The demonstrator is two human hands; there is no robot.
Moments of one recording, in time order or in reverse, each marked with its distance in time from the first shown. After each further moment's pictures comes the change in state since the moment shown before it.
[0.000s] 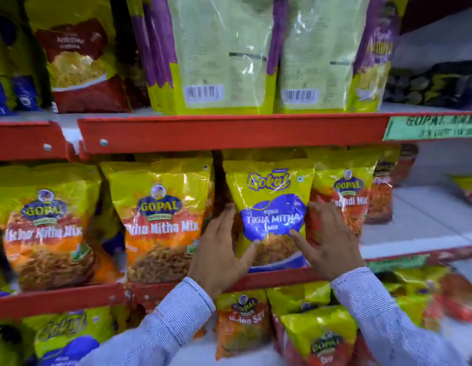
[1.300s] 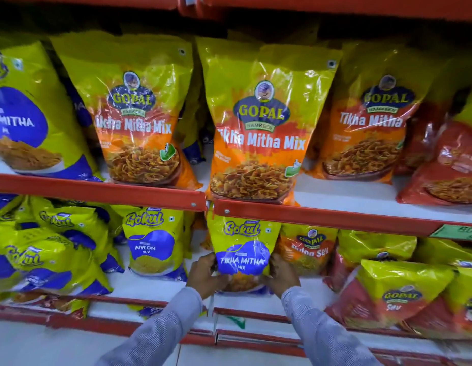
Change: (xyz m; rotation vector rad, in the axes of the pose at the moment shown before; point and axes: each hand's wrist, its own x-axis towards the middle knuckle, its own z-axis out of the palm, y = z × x) left_hand -0.233 -0.227 0.029 -0.455 -0.323 -0.803; right_hand -0.199 -0.056 0.274 0.541 -0.789 0.702
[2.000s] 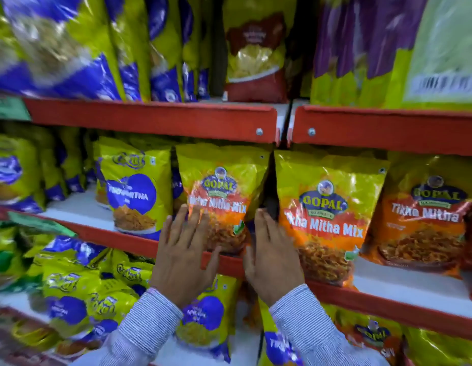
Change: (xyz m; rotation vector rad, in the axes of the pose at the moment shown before) left_hand -0.059 0.167 -0.195 1.042 0.857 0.583; right_hand -0.058 -0.315 0.030 -0.757 0.420 -0.767
